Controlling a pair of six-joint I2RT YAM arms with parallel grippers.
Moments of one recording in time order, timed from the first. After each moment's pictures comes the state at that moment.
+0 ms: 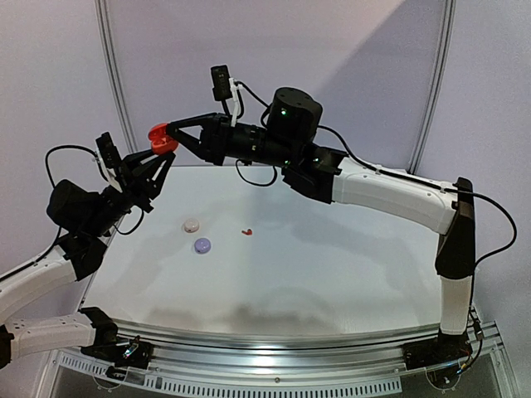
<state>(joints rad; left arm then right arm) -0.52 0.85 0.56 0.79 0.39 -0.04 1.07 2.03 1.98 0.35 -0.47 0.49</state>
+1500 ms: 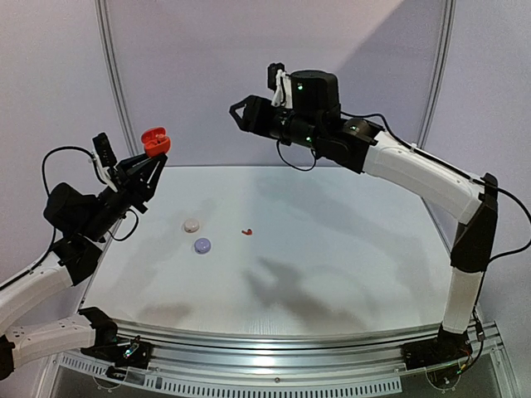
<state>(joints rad) -0.47 0.78 0.53 0.68 0.30 -0.17 0.94 1.93 2.02 -0.16 0.12 0.60</state>
